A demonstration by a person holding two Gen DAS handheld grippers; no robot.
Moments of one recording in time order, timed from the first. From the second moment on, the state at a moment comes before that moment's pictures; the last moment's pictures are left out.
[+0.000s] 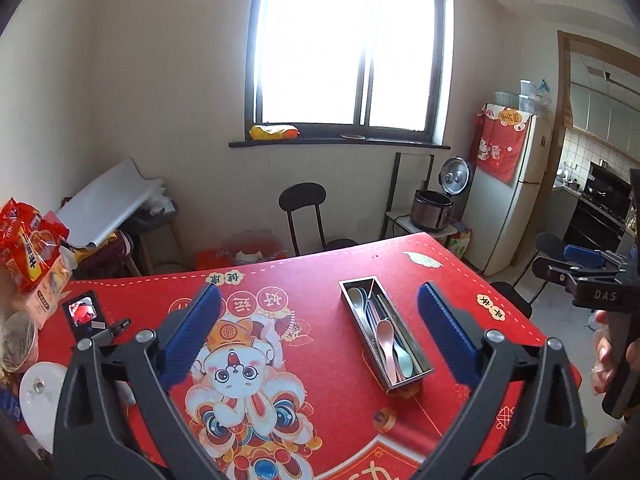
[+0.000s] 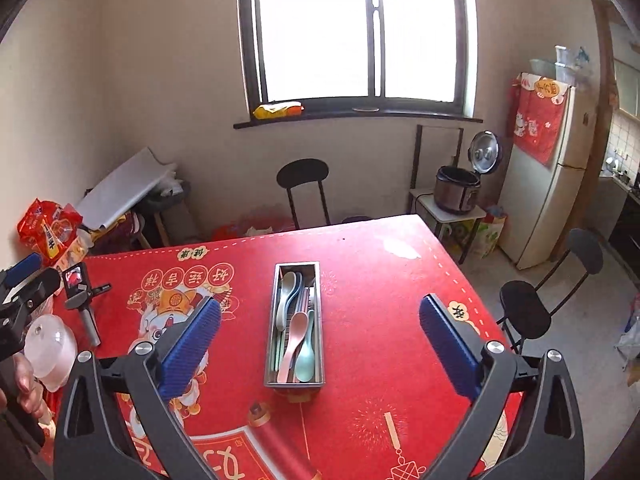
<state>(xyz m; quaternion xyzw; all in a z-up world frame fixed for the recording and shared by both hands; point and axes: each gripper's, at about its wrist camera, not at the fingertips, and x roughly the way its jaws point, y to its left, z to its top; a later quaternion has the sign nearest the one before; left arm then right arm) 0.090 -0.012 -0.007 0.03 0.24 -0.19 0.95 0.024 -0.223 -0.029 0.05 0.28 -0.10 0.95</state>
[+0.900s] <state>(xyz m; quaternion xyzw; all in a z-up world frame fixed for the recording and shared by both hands) 0.078 -0.001 -0.003 0.00 0.24 -0.19 0.95 -0.010 -0.221 -0.018 0.05 0.26 -0.15 0.95</state>
